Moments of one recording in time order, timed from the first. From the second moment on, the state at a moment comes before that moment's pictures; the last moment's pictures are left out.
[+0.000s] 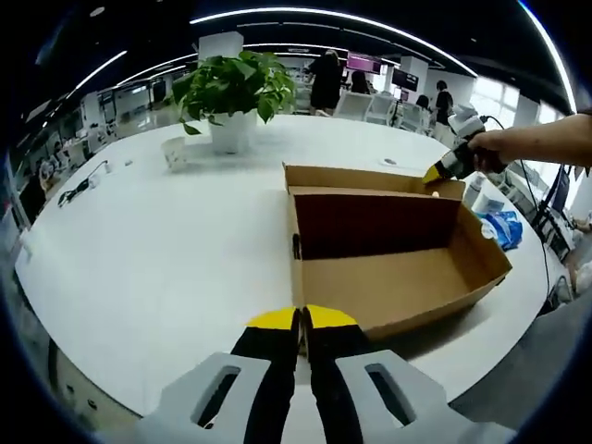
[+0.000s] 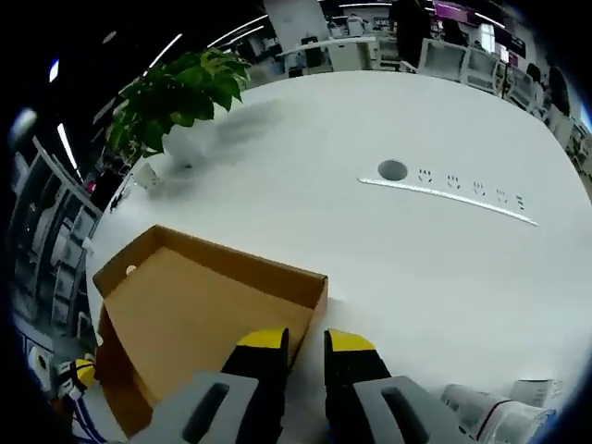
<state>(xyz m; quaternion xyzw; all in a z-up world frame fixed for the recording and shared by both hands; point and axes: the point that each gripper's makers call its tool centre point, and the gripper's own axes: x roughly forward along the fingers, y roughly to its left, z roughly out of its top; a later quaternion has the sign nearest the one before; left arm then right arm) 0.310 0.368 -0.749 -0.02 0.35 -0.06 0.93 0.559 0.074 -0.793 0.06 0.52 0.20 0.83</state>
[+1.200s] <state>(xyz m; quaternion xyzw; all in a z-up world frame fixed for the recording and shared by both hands) 0.309 0.367 -0.750 -0.03 0.35 -0.07 0.93 0.547 0.077 -0.746 0.07 0.47 0.23 0.85</state>
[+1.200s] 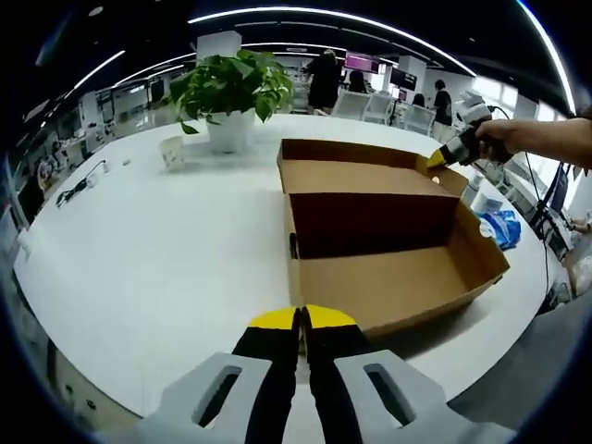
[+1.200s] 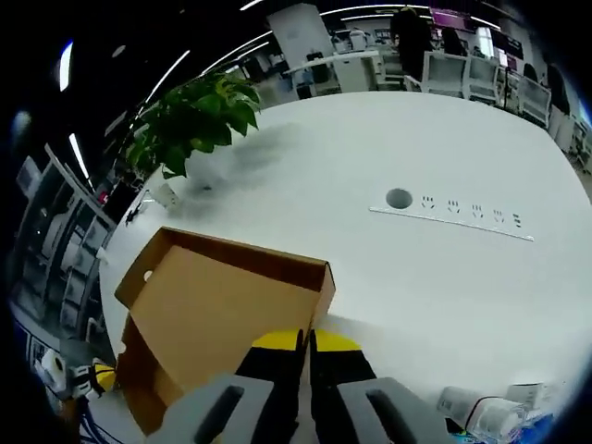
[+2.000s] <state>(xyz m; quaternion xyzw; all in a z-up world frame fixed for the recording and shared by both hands) 0.308 0.366 -0.750 -0.01 0.35 -0.07 0.93 0.521 0.078 -0.699 0.05 0.42 0.26 0.87</state>
